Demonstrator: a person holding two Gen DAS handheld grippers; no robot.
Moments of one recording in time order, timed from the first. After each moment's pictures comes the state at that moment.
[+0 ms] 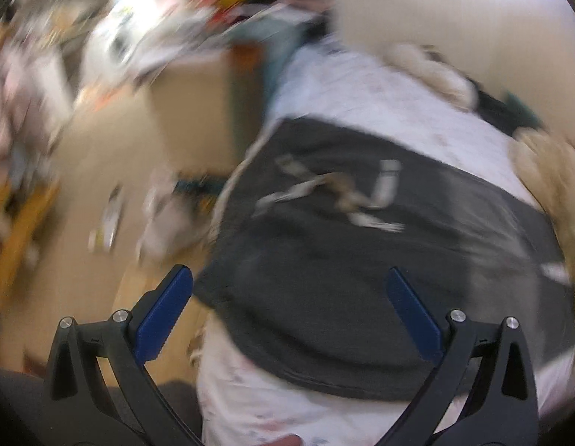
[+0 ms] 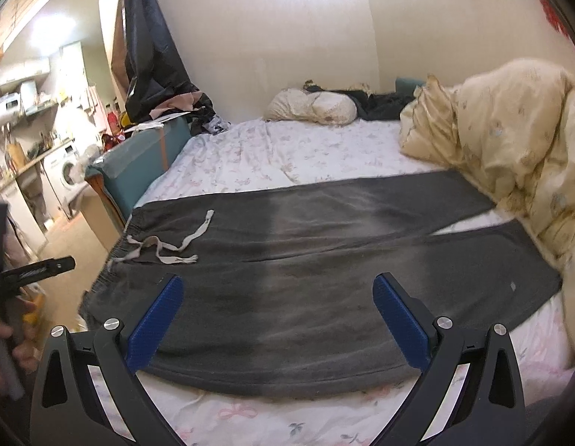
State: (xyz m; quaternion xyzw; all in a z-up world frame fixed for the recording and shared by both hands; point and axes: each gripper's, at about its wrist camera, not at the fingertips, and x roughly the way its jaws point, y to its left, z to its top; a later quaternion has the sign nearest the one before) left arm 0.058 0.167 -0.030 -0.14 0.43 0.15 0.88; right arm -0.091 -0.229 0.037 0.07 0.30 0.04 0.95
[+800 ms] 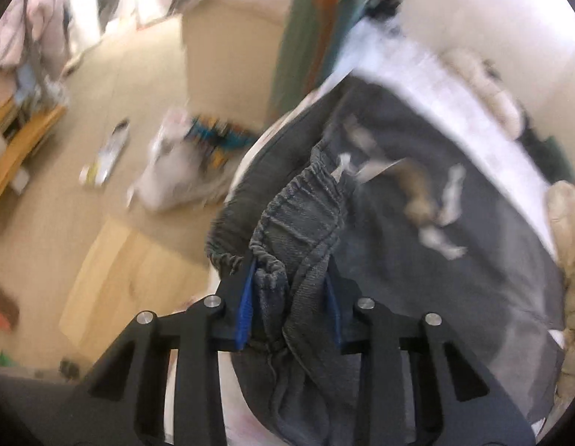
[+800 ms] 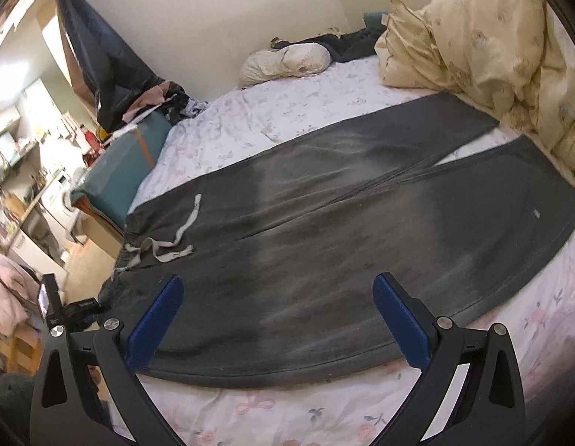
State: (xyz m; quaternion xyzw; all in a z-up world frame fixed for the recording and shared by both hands) left arm 0.094 0.188 -0.103 -0.22 0.43 0.18 0.85; right arm -0.066 -0.271 0.004 0.19 0.37 0.04 0.91
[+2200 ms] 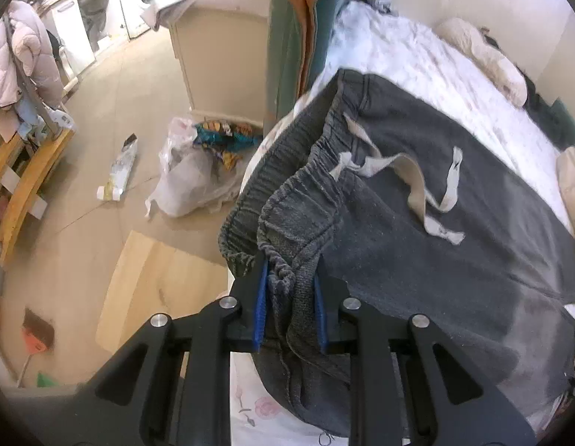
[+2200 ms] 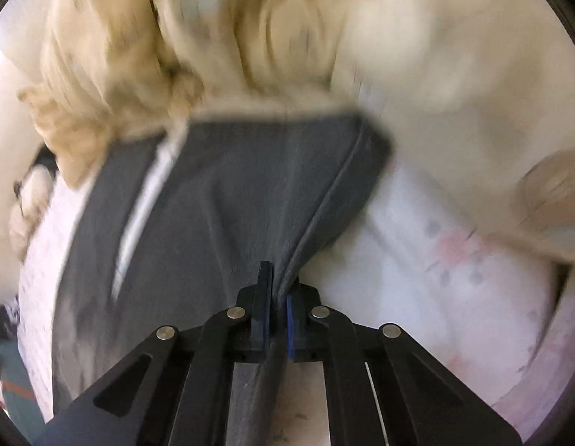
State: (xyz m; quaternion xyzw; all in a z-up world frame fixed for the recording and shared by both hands) left arm 0.113 0.189 -0.080 -0.17 0.48 0.19 0.84; right arm -0.078 -0.596 -0.070 0.40 0.33 -0.40 0.75
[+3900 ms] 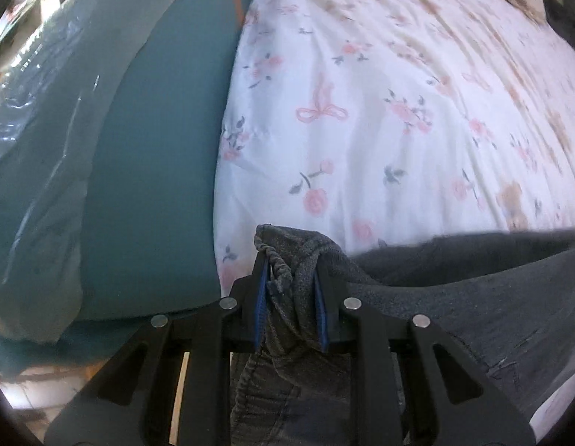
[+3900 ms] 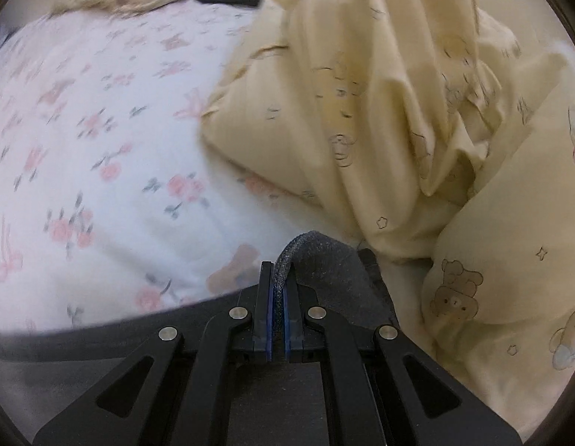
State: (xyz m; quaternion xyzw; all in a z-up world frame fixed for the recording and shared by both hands) left arm 0.472 0.200 -0.092 0.02 0.60 0.16 0.78; right arm 0.440 -0.555 -0.073 -0.04 0.55 -0.23 0.81
